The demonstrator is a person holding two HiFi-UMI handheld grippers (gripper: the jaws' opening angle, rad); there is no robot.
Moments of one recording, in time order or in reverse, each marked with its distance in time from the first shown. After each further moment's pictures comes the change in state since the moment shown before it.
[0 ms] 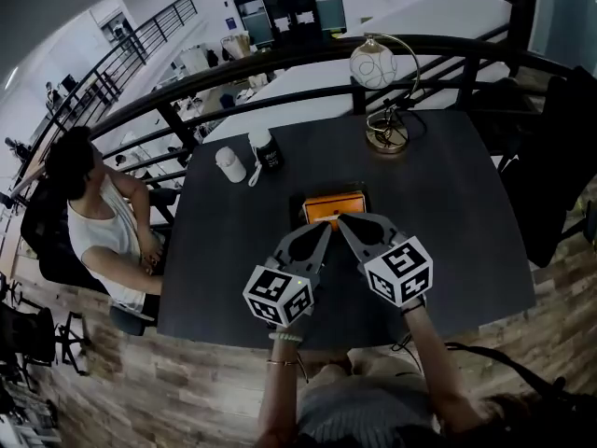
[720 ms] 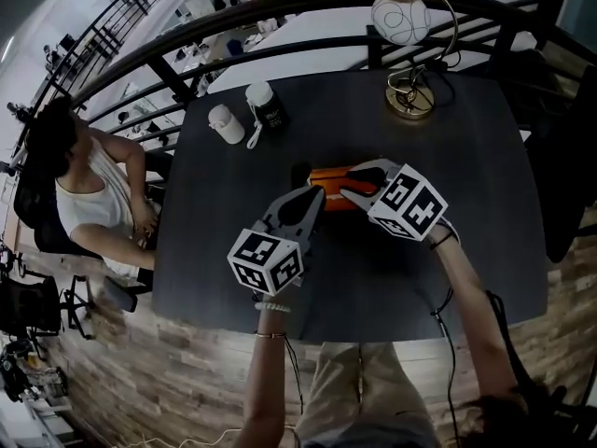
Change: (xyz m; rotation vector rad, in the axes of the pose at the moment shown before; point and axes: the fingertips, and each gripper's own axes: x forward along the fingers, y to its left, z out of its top) left arm 0.033 0.074 -0.034 -0.063 0.120 0.072; right arm 0.077 -0.051 -0.063 -0.241 0.449 0.305
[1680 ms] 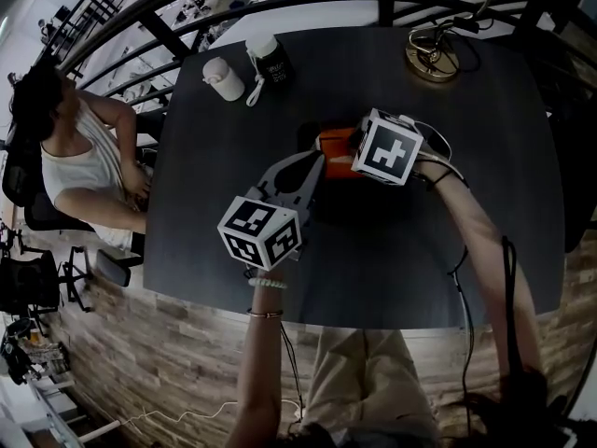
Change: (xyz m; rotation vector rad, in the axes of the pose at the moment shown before) left arm 0.001 0.029 -0.031 -0.029 0.049 0.036; right arm 0.065 -0.014 -0.046 -0.225 0.446 0.064
